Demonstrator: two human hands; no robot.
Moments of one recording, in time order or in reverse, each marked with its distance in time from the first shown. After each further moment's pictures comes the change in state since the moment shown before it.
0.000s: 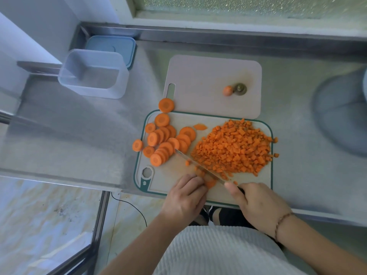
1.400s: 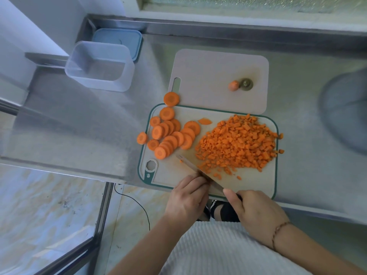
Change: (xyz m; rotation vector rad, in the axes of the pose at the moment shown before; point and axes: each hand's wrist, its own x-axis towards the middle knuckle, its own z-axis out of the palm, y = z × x) left_hand -0.014 0.011 0.004 -0.016 0.042 -0.103; right_hand -0.017 -0.013 0.013 0.045 -0.045 -0.015
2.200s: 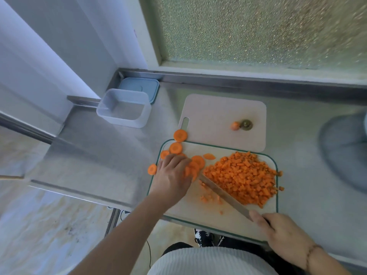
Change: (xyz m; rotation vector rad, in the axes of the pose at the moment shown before) left_hand 0.099 -0.055 -0.064 0.281 -0.075 -0.180; right_hand 0.018 0.055 -0.031 0.145 0.032 0.043
